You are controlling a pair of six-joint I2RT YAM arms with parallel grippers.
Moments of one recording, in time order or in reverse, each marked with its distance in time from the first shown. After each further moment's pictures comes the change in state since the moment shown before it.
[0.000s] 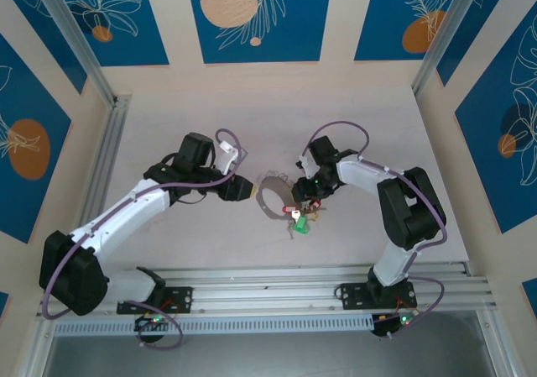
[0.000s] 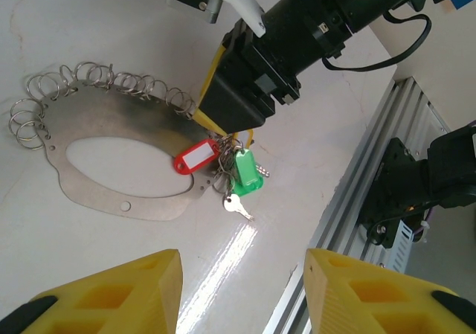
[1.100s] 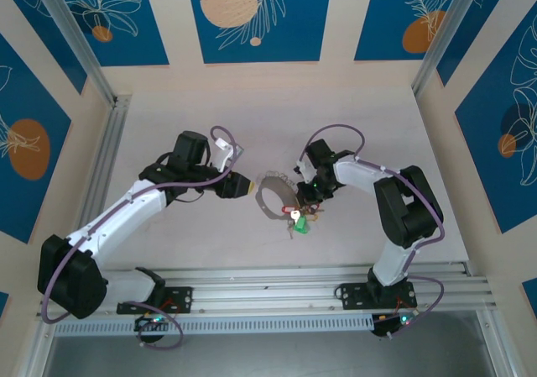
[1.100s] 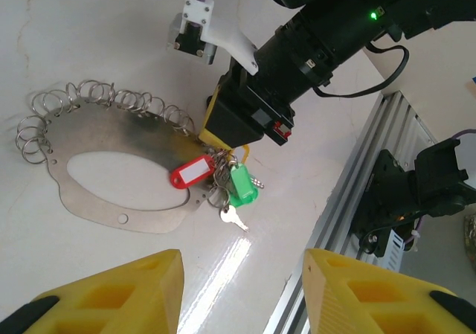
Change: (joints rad) left arm 0.032 -0.021 -0.006 0.025 0.036 -0.008; right arm 0.036 0.003 -0.006 -0.048 0.010 -0.027
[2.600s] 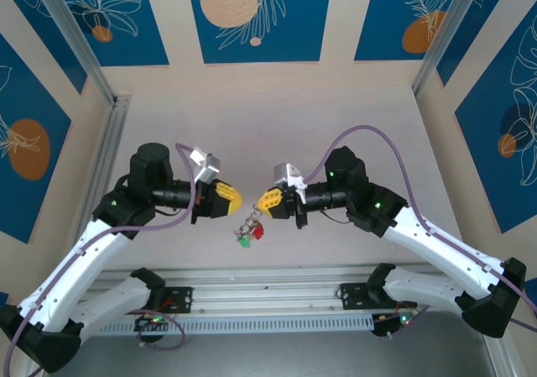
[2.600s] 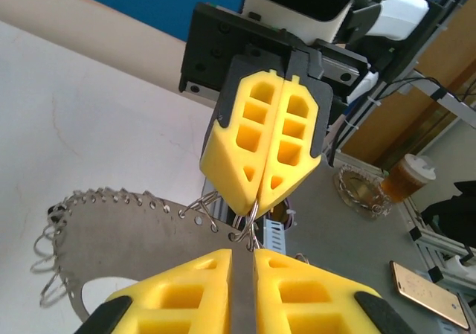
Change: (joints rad) left arm -0.050 -0.377 -0.006 -0.007 0.350 0.101; right arm 0.395 -0.743 -0.072 0.413 -0.397 -0.245
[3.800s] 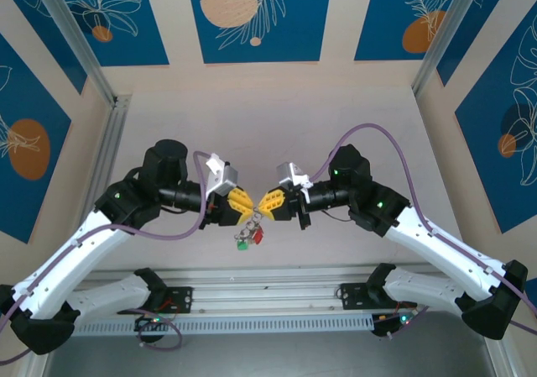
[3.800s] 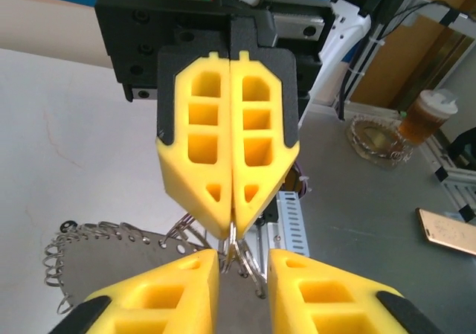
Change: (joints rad) left arm -0.180 0.084 0.169 -0.196 -0.163 0.244; right arm -0.013 -0.005 0.006 0.033 -0.101 0.037
